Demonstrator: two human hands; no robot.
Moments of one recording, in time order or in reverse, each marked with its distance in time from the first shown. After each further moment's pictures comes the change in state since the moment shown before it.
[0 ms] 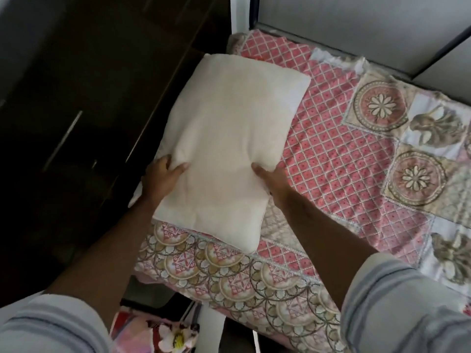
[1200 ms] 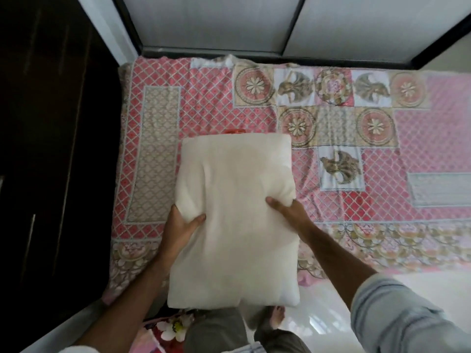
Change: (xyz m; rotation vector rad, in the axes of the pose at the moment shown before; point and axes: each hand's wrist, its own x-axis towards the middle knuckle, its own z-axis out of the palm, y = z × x) left_hand -0.204 0.084 0.062 -0.312 -0.420 0.182; right_hand -0.237 0.053 -0.199 0.017 0.377 0.078
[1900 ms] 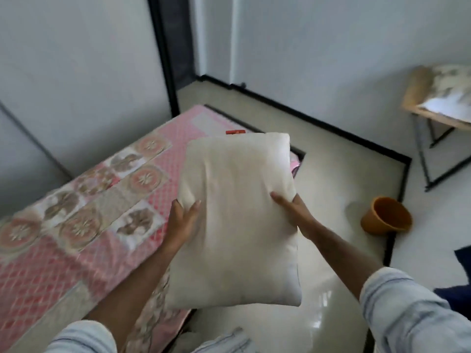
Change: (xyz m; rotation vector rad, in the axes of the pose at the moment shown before) left_hand -0.348 0.297 0.478 0.237 -0.539 0.702; right_hand -0.341 0.201 -0.549 0.528 0.632 -0.351
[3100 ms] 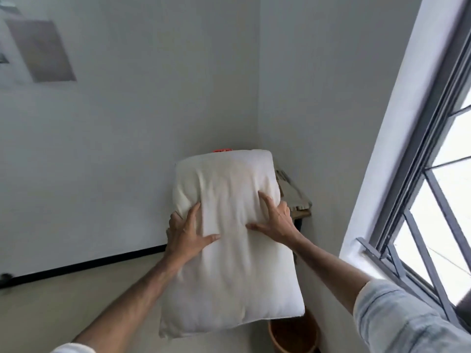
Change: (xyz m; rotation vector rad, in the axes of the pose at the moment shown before) left_hand 0.343 0.591 0.848 0.412 -0.586 1.001; right_hand 0.384 -0.165 -0.763 -0.639 0.952 0.048
